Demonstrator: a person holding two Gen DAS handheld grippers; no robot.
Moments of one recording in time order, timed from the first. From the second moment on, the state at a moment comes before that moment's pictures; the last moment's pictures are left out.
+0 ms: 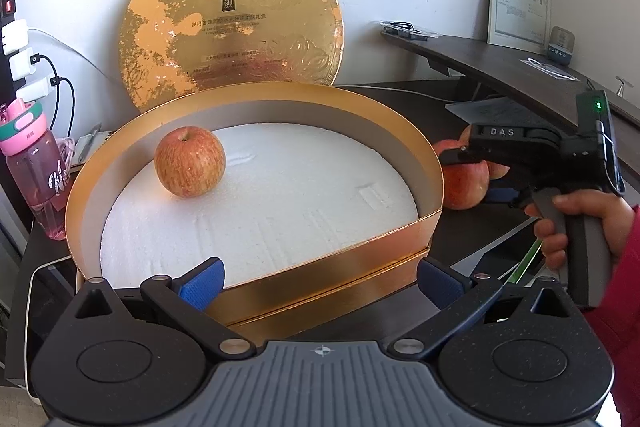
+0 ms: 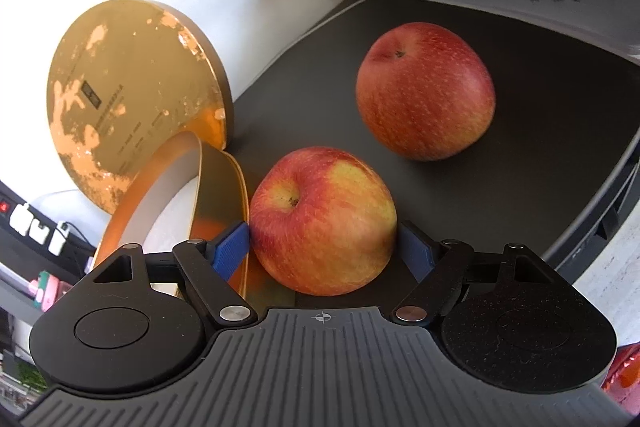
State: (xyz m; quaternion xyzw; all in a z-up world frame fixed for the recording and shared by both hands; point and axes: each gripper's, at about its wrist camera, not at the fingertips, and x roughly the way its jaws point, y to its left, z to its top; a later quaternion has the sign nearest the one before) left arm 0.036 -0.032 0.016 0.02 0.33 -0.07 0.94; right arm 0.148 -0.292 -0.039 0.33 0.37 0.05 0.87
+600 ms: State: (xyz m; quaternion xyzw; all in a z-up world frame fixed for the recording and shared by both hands) left arm 0.029 -0.039 0.018 0.02 0.32 -0.08 0.94; right arm 0.112 -0.274 -0.010 0.17 0.32 0.08 0.93
